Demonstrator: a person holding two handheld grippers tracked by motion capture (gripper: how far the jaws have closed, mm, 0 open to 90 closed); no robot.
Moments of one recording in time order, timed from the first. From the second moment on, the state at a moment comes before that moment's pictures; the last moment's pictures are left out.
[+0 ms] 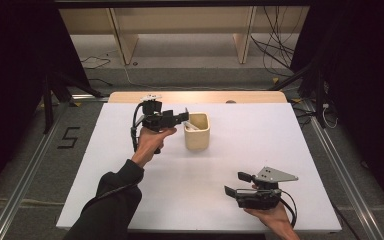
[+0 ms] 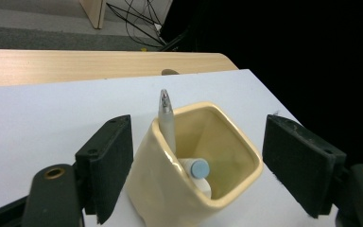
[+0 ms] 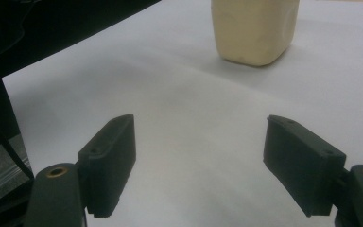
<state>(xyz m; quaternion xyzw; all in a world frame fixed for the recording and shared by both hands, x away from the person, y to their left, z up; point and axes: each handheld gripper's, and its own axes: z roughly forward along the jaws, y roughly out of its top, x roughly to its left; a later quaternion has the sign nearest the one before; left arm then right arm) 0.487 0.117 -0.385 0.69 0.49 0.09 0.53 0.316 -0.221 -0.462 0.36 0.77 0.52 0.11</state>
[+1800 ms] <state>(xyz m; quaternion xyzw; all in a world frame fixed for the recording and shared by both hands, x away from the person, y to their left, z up) 0.403 0.147 -0.428 0.75 0.40 0.09 0.52 0.315 -0.222 -0.462 0.36 0.76 0.52 0.11</state>
